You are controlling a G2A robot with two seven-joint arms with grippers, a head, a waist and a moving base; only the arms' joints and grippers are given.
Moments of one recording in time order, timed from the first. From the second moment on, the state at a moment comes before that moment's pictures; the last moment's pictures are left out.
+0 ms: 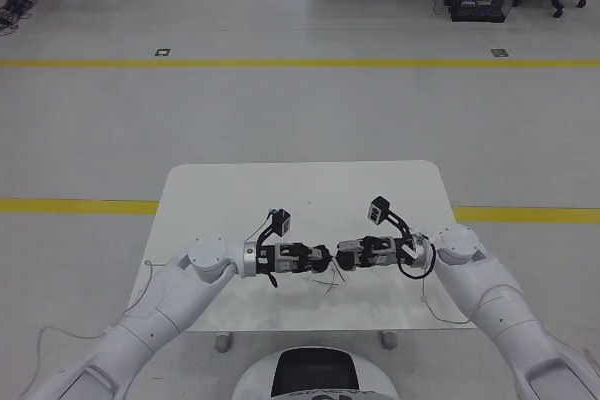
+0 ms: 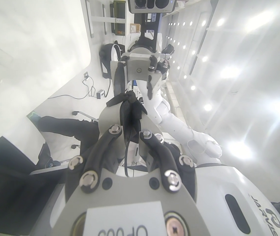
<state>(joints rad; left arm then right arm) 1.13 -1.11 -0.79 -1.30 -0.58 -0.14 -0.97 -1.15 -1.11 1.02 -1.09 0.60 -0.21 1.34</state>
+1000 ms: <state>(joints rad) 1.22 -1.03 -1.01 -1.33 -0.55 -0.33 -1.06 -1.16 -1.10 1.05 -1.10 0.63 -0.21 1.36</state>
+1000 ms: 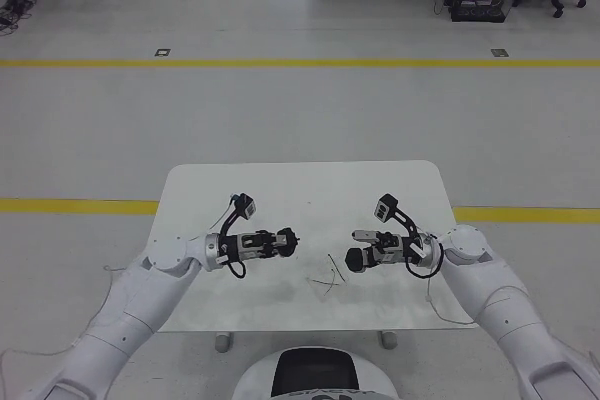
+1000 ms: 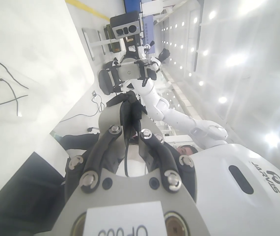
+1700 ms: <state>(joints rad) 1.23 -1.02 -1.03 -1.37 -0.58 -0.32 -1.04 -0.96 -1.10 0.90 -1.15 0.02 -0.16 1.31</state>
